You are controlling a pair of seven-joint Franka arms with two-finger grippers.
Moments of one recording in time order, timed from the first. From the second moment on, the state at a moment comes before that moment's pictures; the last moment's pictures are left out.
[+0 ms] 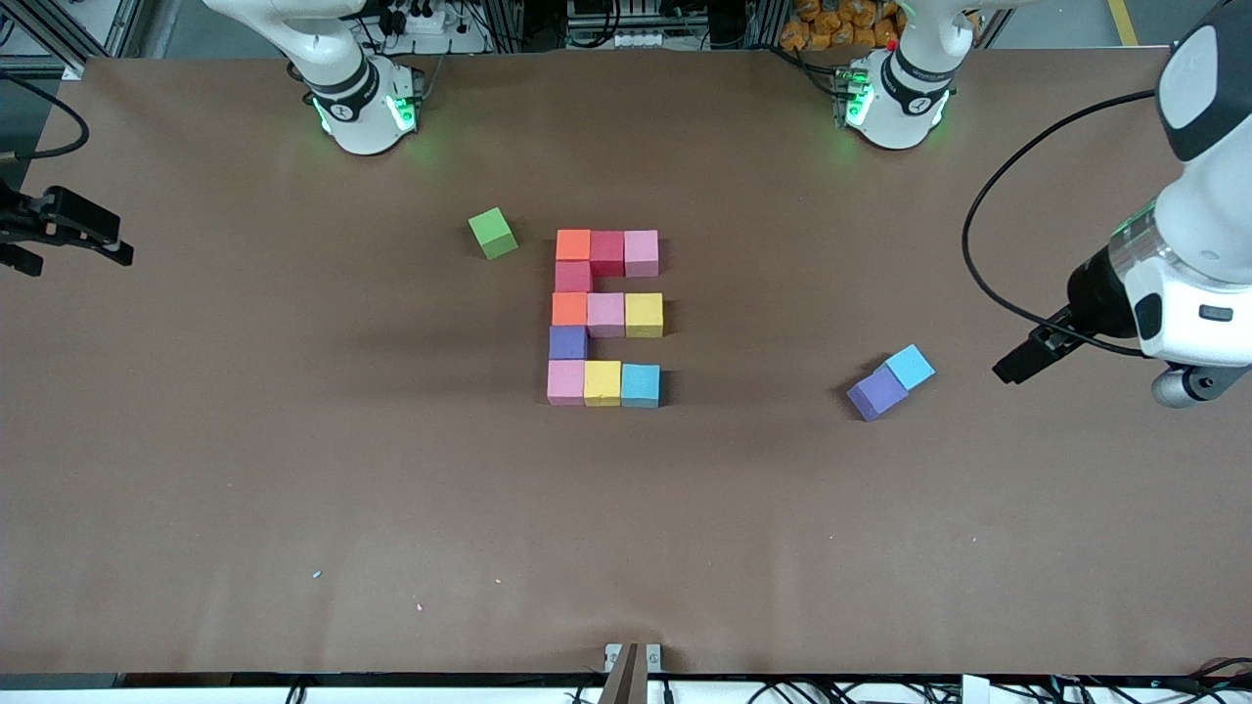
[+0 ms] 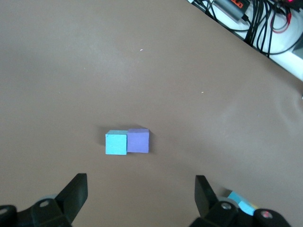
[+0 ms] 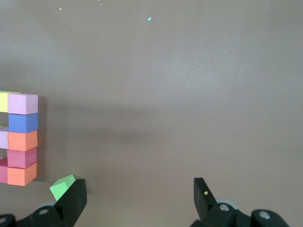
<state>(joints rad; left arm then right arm) 0.00 0.27 -0.22 -1.30 0.05 1.61 -0.73 -0.01 0.06 -0.04 -1.42 0.04 1.47 -0.15</state>
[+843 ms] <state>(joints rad) 0.00 0.15 -0.18 -1.35 0.05 1.51 -0.41 -0.02 0.06 -0.05 -1.41 0.04 1.47 -0.15</state>
